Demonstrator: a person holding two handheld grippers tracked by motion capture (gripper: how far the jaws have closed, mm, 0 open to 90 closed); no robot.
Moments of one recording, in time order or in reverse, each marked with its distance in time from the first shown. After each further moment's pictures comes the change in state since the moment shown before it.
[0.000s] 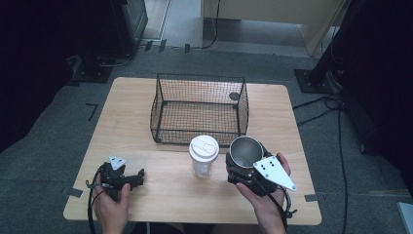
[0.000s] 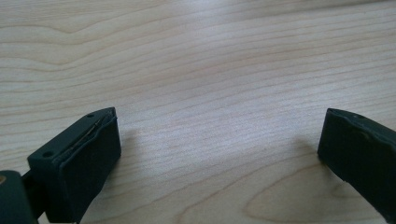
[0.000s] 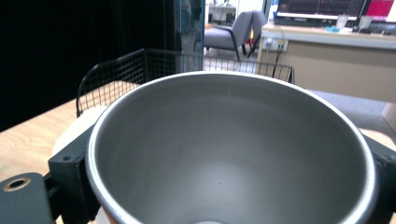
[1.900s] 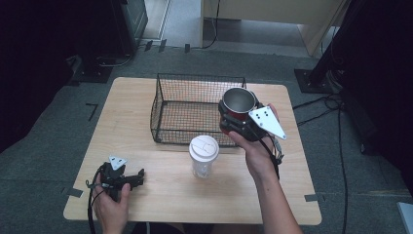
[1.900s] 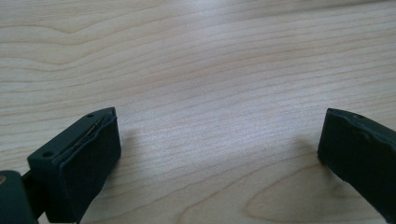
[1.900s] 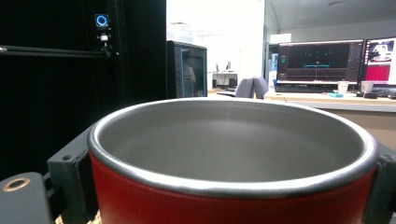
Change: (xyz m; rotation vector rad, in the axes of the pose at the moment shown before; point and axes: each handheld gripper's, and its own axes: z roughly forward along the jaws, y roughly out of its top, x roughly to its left) left arm 0.000 0.000 0.000 0.001 0.000 0.000; right arm -0.025 0.055 0.107 -0.278 0.035 0.047
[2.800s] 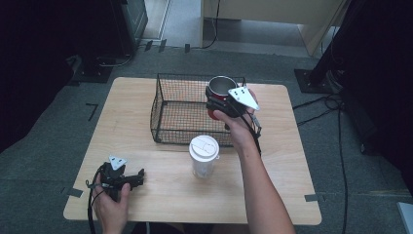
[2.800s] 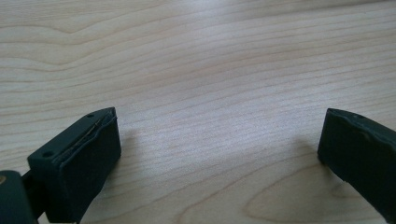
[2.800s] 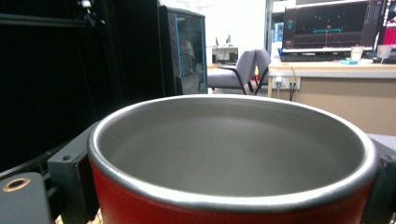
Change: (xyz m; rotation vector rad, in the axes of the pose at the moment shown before) left arm 0.000 0.000 0.000 0.000 0.000 0.000; right arm -0.010 -0.051 0.095 0.114 -0.010 0.034
